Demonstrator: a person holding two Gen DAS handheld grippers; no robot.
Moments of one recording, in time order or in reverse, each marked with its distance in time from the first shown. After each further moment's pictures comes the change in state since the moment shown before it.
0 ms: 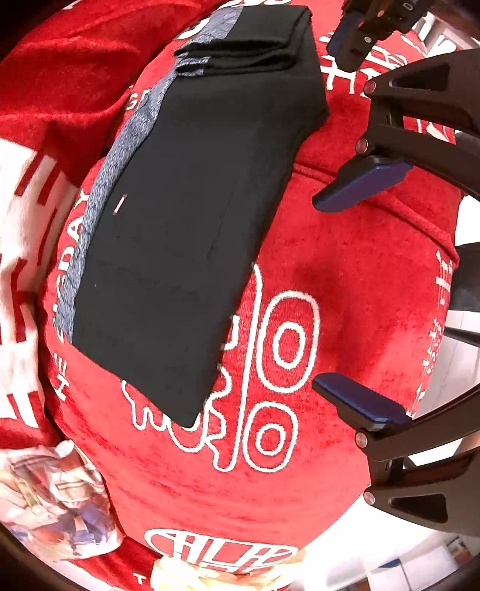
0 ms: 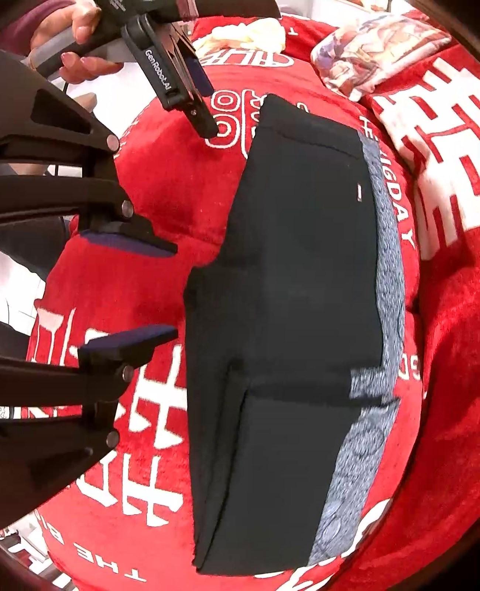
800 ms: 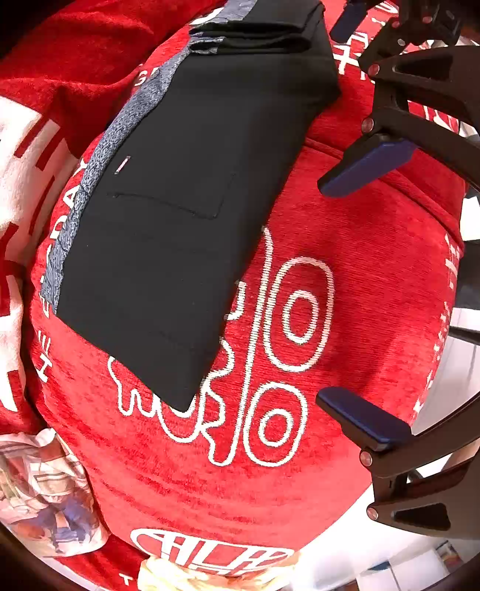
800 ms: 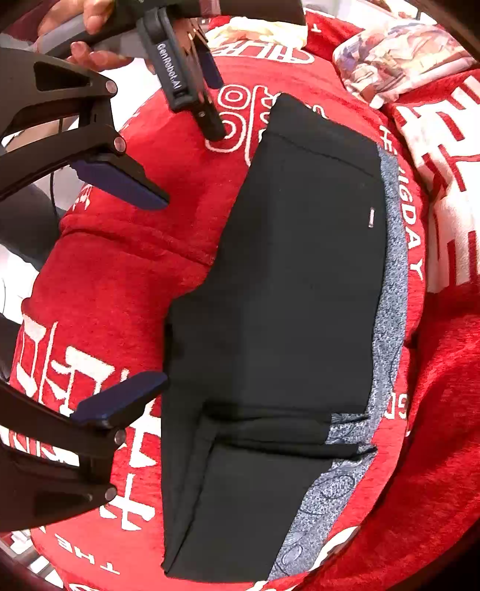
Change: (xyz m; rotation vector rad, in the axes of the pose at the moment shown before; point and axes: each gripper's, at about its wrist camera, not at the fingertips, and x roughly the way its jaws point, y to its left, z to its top) left arm 0.022 0.018 0.012 -0.035 0.039 -0.001; right arm 0.016 0.031 0.010 -0.085 0.014 -0.050
